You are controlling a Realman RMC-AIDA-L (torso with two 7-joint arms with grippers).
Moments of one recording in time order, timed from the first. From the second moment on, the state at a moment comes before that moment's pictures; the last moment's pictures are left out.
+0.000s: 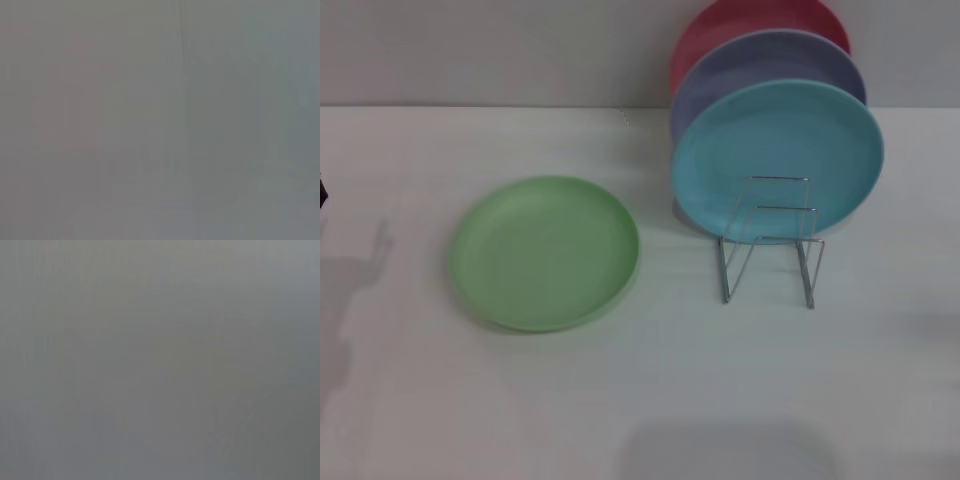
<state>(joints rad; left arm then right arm) 0.03 -1.97 -1.23 -0.92 2.70 0.74 0.07 0.16 2.09 1.72 0.08 0.20 1.63 -2.86</state>
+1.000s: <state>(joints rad) -0.10 -2.05 -1.54 -1.70 2.65 -0.78 0.17 0.16 2.09 1.72 0.07 0.20 1.61 -2.87</state>
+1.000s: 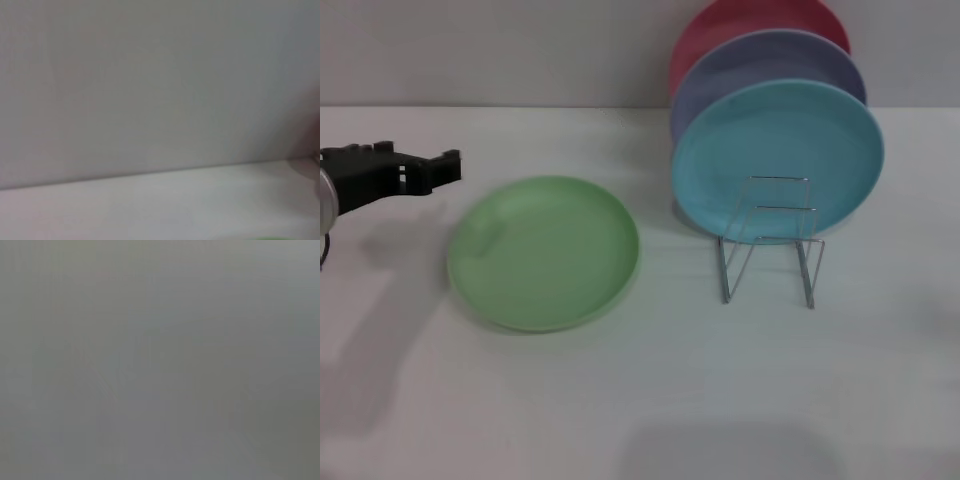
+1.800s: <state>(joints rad) -0.19 -2.06 -1.57 -1.47 2.61 -0.80 0.25 0.16 2.09 1.71 0.07 0.20 1.60 -2.87</state>
